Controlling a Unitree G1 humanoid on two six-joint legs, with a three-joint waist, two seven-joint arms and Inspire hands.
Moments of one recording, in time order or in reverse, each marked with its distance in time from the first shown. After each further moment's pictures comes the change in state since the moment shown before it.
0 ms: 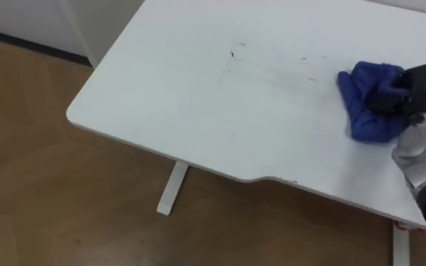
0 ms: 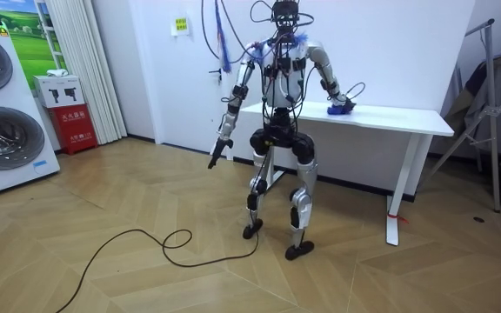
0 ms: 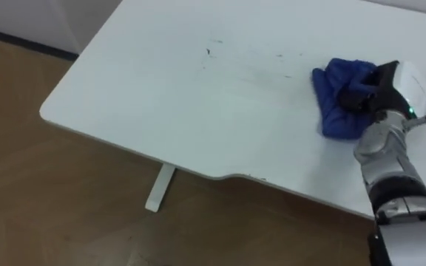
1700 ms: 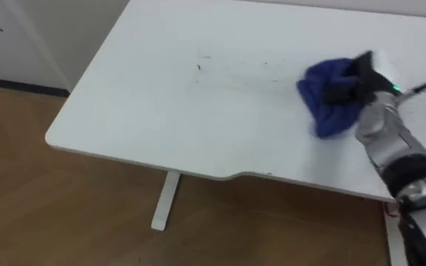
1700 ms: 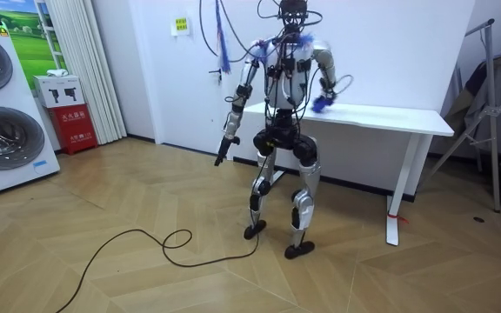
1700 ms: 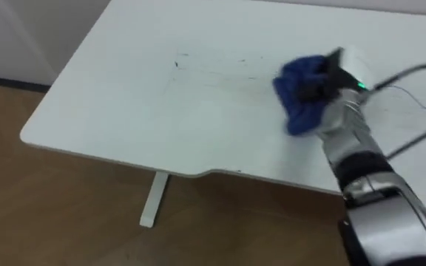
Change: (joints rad) left arm -0.040 -0.040 -0.040 0.039 -0.015 -0.032 -0.033; right arm -0.296 0.142 0.342 -0.127 -0.090 0.132 0.164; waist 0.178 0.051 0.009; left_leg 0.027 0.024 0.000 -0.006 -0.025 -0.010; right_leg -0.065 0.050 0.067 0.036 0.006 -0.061
